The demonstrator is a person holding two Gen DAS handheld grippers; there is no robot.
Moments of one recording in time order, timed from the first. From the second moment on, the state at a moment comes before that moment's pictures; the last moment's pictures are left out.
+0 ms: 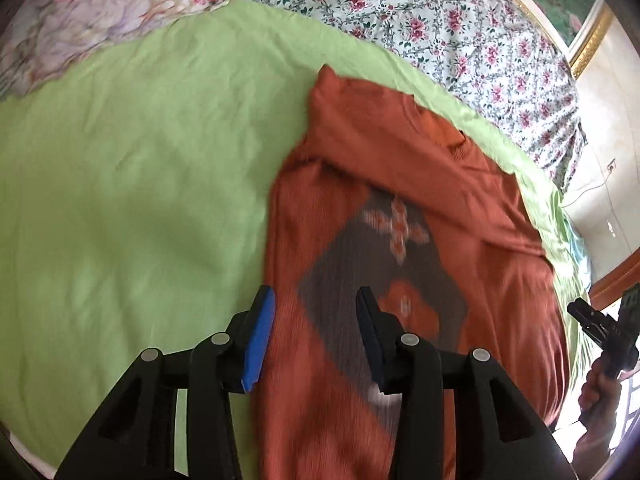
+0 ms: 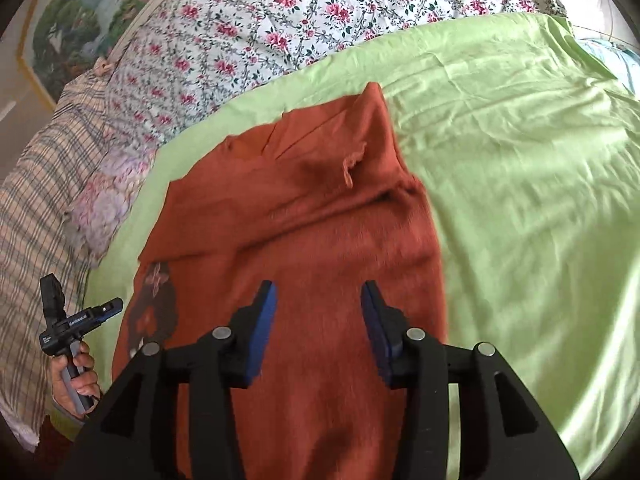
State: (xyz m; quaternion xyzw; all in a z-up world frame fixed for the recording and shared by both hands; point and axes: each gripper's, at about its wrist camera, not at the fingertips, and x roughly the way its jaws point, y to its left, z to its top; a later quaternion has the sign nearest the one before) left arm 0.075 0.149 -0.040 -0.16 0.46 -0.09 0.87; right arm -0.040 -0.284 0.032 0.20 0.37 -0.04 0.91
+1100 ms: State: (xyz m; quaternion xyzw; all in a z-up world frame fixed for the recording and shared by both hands) left arm -0.035 0.164 -0.081 -0.19 0.49 -0.21 0.82; right arm -0.169 -0.289 -0.027 0.29 0.38 0.10 0.87
